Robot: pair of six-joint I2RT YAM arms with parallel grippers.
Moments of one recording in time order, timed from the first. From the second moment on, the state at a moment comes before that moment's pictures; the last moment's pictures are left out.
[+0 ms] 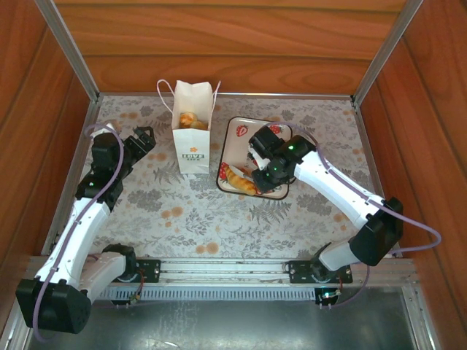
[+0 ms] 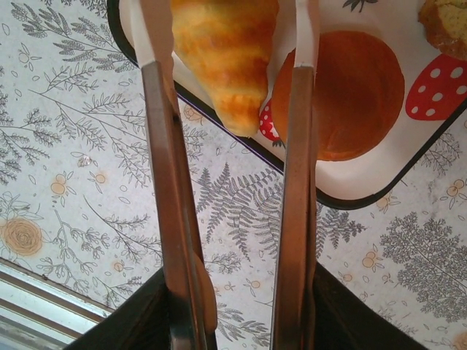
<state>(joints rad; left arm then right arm) -0.14 0.93 0.78 -0.24 0.03 -0.79 0.74 1.47 1.36 -1.22 0.03 0.17</state>
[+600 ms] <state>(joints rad) -0.14 0.92 0.78 -0.24 0.02 -0.79 0.73 1.54 1.36 -1.23 -0.01 0.11</state>
